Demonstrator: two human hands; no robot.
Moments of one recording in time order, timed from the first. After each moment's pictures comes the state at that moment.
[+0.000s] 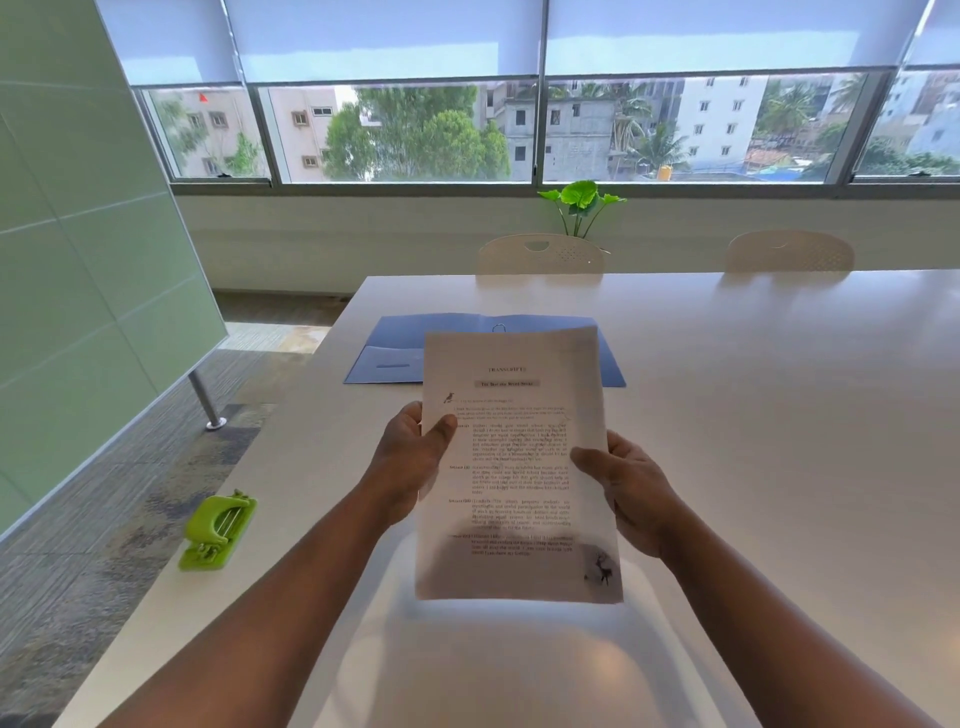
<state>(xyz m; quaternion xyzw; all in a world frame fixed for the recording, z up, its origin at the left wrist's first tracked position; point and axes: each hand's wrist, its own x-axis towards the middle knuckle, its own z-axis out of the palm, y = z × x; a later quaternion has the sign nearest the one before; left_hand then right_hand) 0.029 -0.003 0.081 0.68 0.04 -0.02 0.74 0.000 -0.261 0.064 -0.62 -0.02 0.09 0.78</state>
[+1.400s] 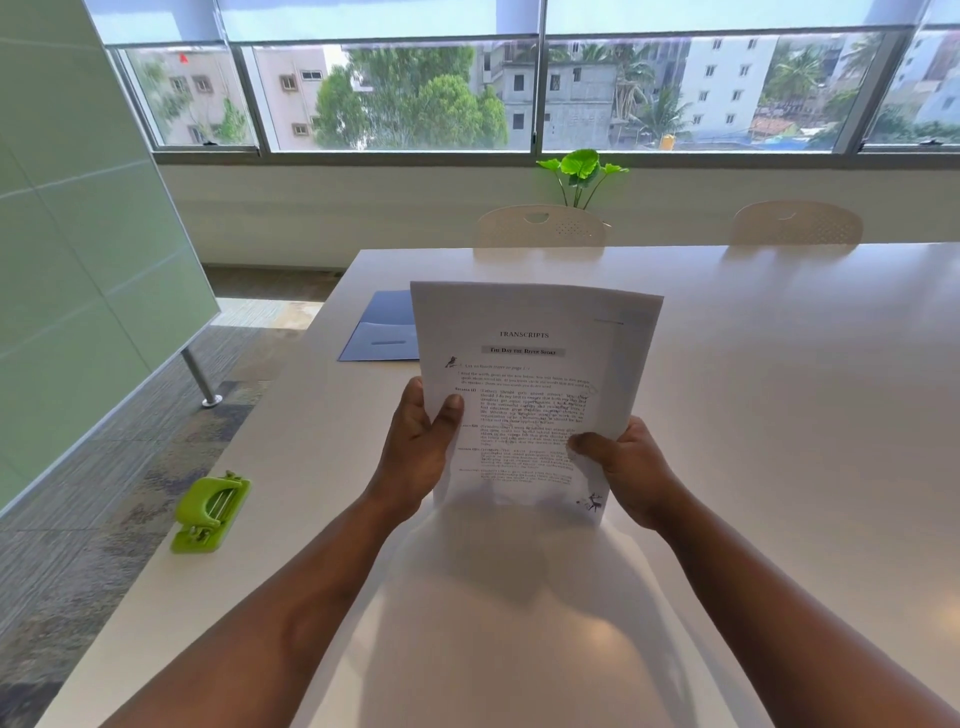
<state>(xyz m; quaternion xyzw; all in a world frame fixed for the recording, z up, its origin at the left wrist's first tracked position) 0.019 -0.016 0.068 0.73 -0.08 0.10 0.68 0.015 -0.257 0.052 -0.67 -0.06 0.01 0.74</state>
